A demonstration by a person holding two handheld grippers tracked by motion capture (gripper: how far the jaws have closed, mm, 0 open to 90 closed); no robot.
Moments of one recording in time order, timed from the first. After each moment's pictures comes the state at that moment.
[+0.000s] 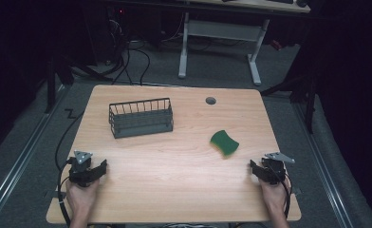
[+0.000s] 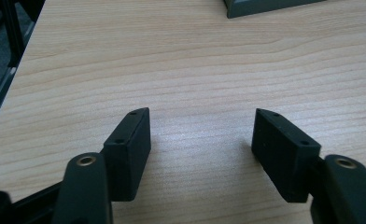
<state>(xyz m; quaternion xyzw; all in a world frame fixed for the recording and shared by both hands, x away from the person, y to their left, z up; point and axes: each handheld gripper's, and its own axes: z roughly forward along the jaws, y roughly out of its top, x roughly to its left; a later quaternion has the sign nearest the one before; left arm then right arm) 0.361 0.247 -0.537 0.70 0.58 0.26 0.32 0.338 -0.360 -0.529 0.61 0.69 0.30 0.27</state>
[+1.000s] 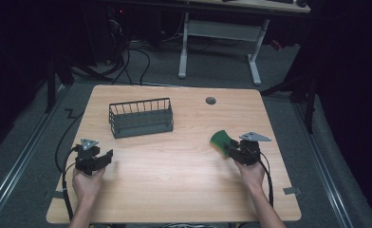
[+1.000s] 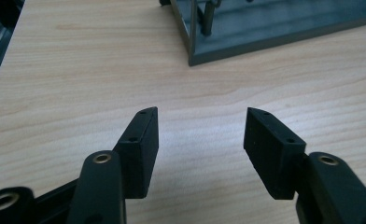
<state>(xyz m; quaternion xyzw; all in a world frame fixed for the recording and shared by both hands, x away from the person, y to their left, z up) 0.392 0.228 -0.505 0.71 0.57 0.23 0.34 0.389 -0.279 -0.483 0.51 0.74 0.39 0.22</state>
